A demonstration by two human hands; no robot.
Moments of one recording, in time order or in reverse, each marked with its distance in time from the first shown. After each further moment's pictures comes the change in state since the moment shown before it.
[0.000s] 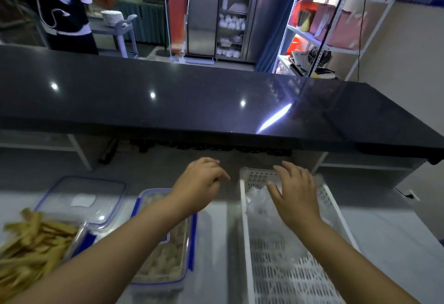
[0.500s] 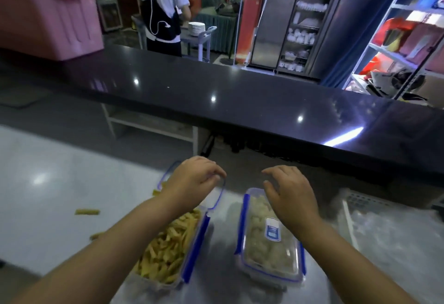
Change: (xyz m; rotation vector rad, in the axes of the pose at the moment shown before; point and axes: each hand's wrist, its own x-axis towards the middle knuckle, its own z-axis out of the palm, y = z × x) left_hand -0.169 -0.123 -0.168 0.018 0.219 -0.201; right_hand -0.012 -0.258 0.019 0.259 -0.038 -0.355
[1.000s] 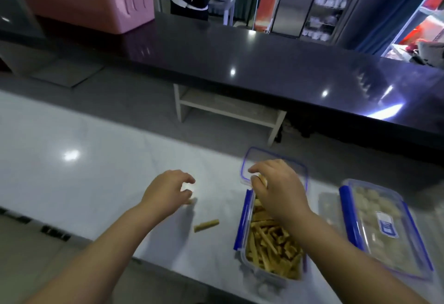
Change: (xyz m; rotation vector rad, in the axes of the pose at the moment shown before) left_hand -0.124 -0.257 -0.111 0.129 -0.255 -0.488; right_hand 0.036 -0.233 0.139 0.086 -0.165 -0.013
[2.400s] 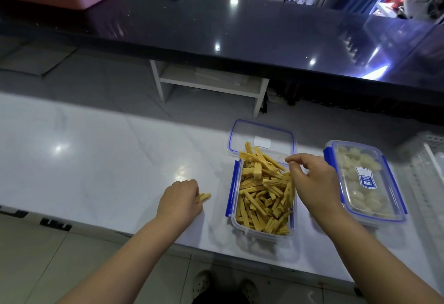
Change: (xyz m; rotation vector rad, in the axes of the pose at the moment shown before) left_hand -0.048 0.036 0.059 0.186 -0.075 -0.006; right_hand -0.070 0.058 -0.016 0.248 0.246 0.430
